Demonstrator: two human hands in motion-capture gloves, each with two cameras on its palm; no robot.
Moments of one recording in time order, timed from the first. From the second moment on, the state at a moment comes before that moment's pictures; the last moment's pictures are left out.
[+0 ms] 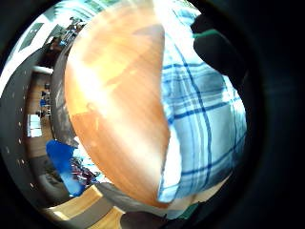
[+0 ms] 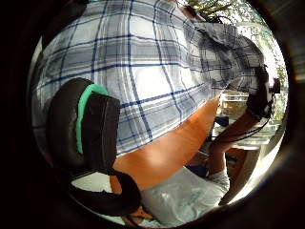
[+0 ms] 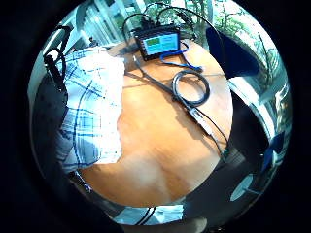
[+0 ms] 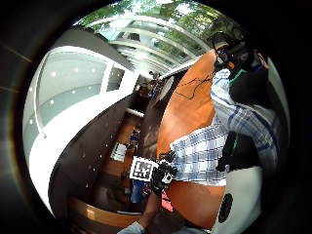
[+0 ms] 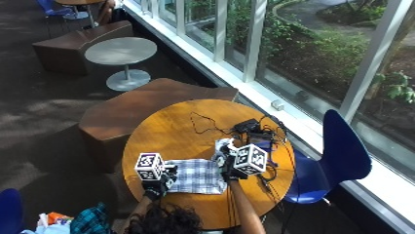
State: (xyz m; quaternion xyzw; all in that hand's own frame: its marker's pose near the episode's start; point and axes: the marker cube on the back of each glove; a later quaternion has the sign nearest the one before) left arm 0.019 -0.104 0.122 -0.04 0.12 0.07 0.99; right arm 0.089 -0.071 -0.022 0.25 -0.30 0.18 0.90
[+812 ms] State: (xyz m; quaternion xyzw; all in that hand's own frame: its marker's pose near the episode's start) left arm -0.100 -0.029 0.057 0.11 0.14 -0.09 0.98; right arm -0.156 -0.091 0.030 0.09 -0.18 -0.19 0.96
